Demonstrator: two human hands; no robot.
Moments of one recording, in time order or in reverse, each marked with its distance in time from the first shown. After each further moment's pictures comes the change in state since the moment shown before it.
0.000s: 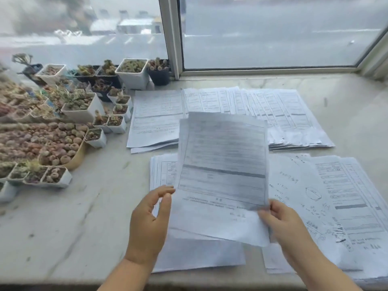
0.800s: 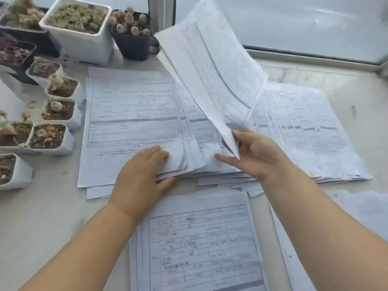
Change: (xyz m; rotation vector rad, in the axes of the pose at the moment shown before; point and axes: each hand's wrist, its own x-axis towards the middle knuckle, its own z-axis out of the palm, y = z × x) left_hand 0.263 -0.091 0.046 0.655 -0.401 0.211; right_hand 0.259 -0.147 0.114 0.547 -0.117 0.250
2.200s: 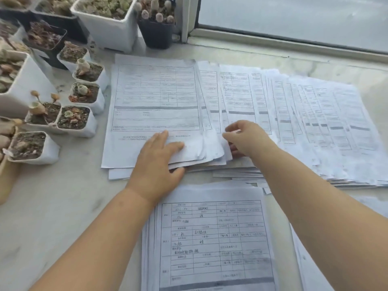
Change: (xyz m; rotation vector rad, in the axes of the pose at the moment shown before) left_hand 0.000 -0.007 0.010 -0.100 -0.029 -0.081; right_hand 0.053 0.023 0.010 -1.044 0.142 -0.184
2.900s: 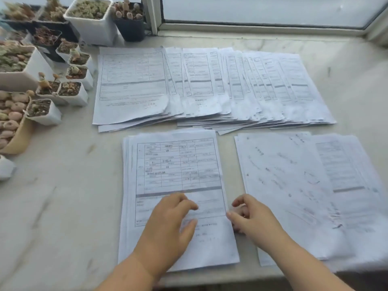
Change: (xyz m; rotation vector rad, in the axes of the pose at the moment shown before) left_hand -0.238 0.091 0.067 -0.120 -0.121 0.204; right_hand -0.262 0.196 -0.017 -0.041 -0.113 0.078
